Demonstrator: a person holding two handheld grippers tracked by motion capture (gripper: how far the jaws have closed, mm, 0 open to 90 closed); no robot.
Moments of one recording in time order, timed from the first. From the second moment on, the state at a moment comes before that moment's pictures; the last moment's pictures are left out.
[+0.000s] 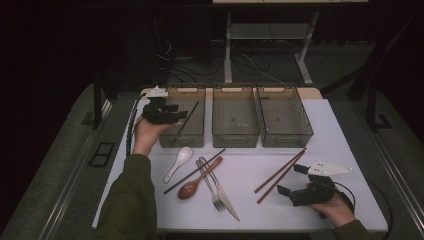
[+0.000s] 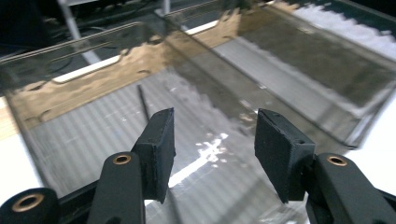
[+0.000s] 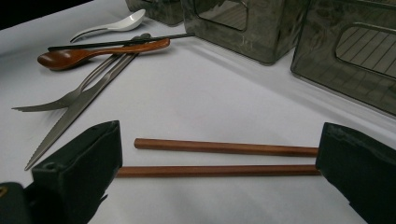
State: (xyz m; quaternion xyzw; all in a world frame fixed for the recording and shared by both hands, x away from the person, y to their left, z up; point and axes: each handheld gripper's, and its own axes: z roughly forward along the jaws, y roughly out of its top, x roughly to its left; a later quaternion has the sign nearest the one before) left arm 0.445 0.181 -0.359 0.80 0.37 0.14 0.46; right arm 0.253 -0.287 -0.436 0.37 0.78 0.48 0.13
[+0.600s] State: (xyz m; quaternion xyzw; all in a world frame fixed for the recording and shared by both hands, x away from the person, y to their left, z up) left arm 0.386 0.156 -0.360 0.82 0.31 0.12 0.46; right arm 0.253 -0.289 -0.441 0.37 0.78 0.49 0.12
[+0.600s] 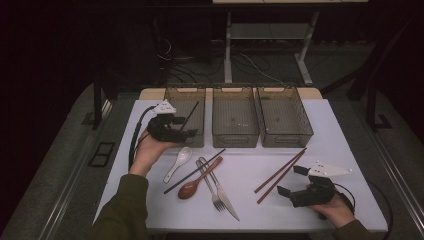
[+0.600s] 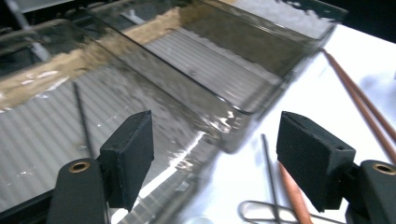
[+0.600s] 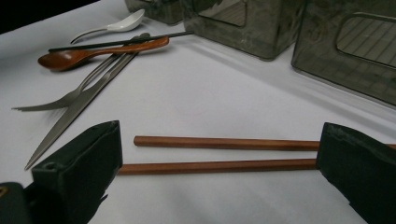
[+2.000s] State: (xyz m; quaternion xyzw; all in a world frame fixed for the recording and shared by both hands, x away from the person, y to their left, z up) left arm 0.294 0.155 -0.422 0.84 0.28 0.10 0.45; right arm 0.251 -0.293 -0.438 0.37 0.79 0.48 0.12
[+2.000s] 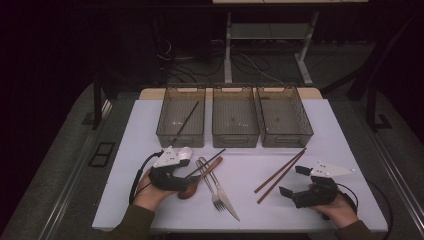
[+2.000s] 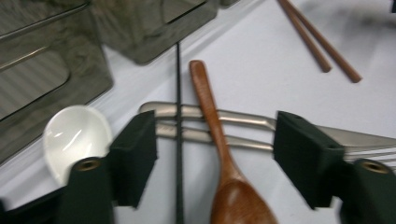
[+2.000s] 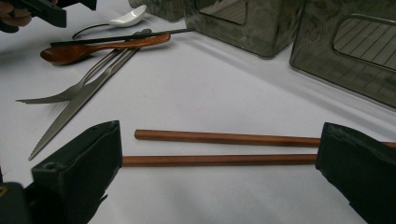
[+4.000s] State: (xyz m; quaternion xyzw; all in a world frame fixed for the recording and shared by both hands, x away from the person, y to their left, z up) left arm 0.311 0.152 -0.440 0.88 0.30 0.09 0.37; right arm 0.252 -0.291 -0.439 0.36 0.79 0.48 0.12
